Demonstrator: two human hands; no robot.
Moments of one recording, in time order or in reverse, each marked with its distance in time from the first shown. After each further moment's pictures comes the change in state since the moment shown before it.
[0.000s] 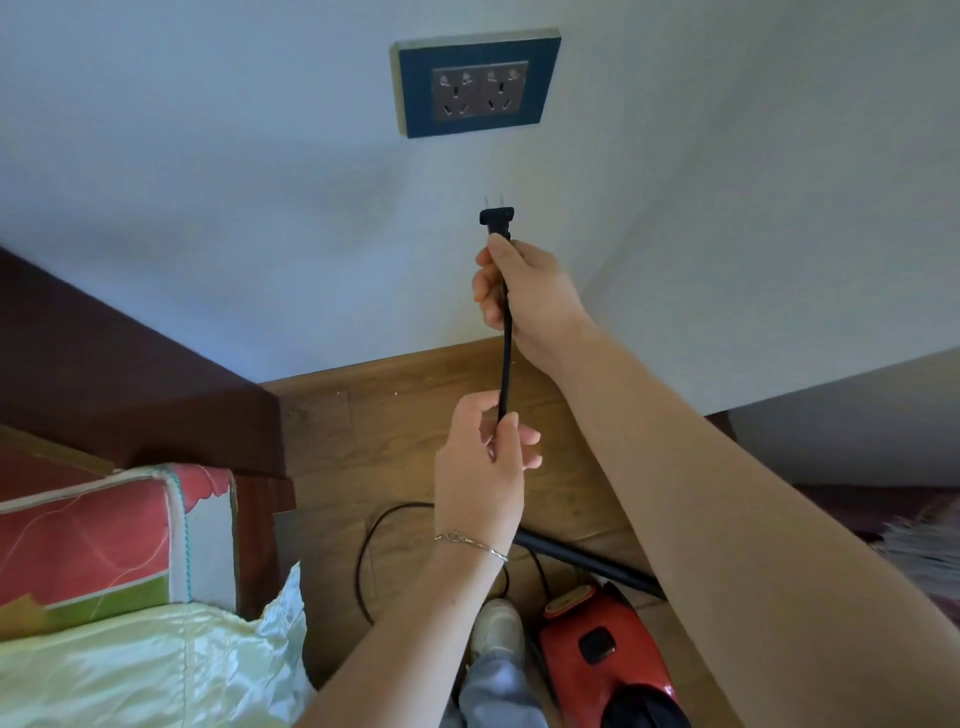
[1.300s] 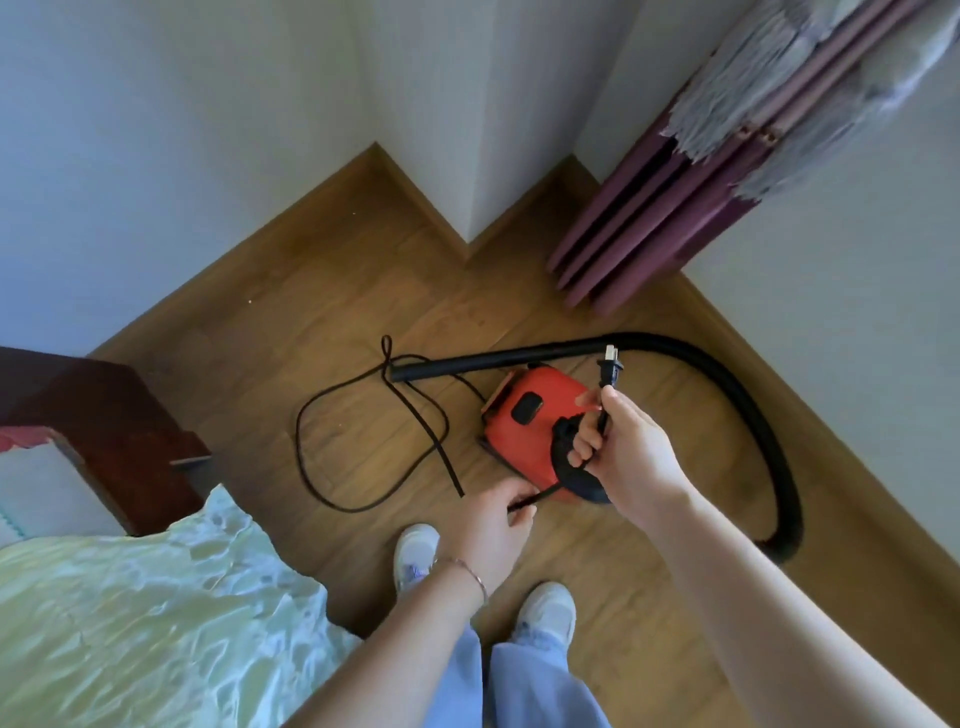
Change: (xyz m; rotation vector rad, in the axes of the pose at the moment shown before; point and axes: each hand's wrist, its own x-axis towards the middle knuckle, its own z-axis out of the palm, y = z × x) left_hand -0.222 -0.197 0.034 0.750 -0.913 -0.025; right_hand -0.348 0.278 -0.134 0.646 0.683 0.357
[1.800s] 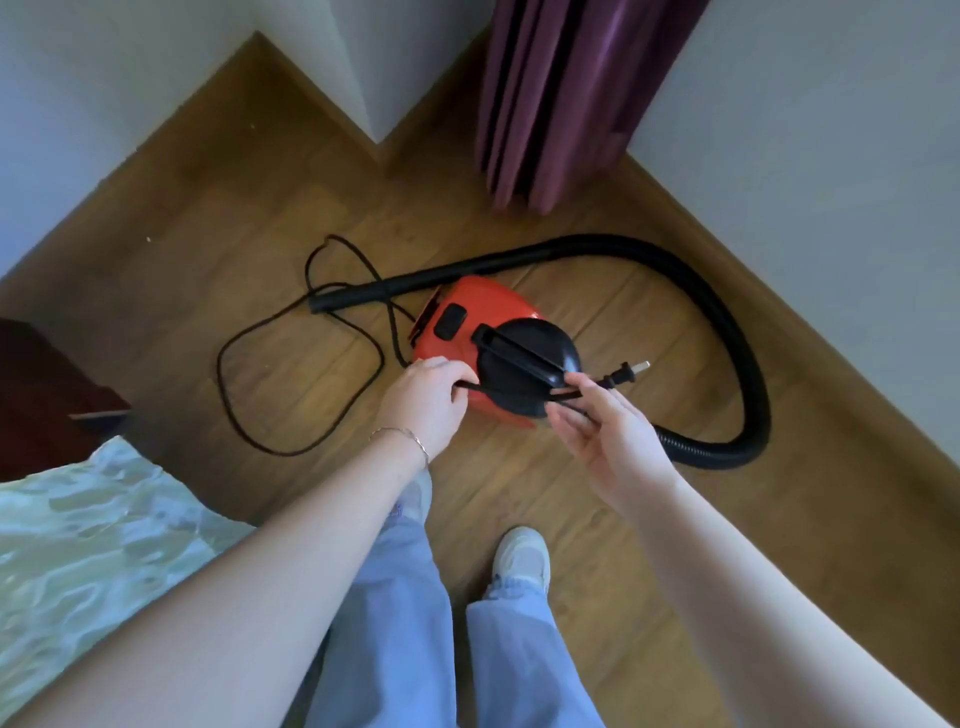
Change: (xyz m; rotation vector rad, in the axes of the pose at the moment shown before) left_hand 0.062 -0.007 0.083 0.458 0.112 0.142; right_hand -0.002 0.064 -0.146 0.278 0.130 0.139
